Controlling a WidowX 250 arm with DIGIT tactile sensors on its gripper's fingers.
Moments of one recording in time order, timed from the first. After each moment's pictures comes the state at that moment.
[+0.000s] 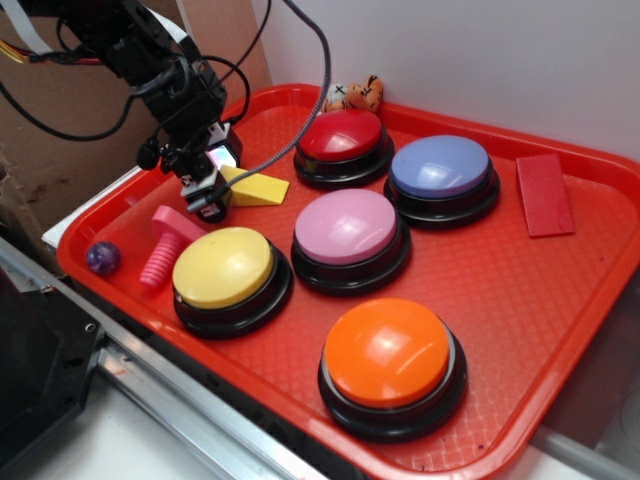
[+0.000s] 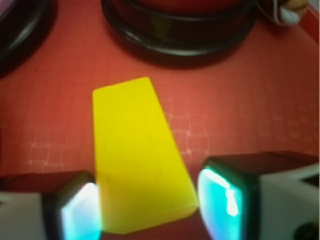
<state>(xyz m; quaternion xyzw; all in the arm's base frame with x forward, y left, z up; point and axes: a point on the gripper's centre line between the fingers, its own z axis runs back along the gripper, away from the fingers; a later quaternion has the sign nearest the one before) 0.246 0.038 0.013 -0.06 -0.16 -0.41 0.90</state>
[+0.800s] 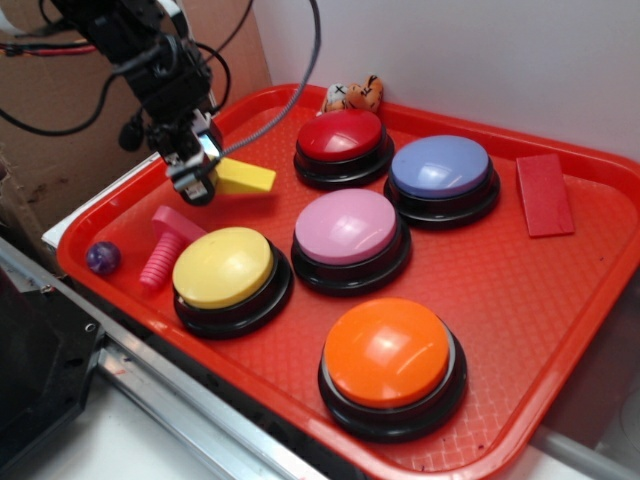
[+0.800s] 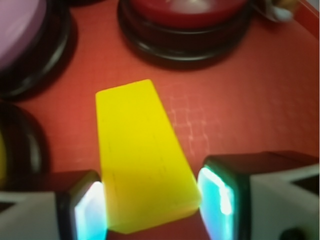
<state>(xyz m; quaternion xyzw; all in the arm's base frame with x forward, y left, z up) 0.231 0.038 0.049 -0.08 -0.12 -0.31 0.94</state>
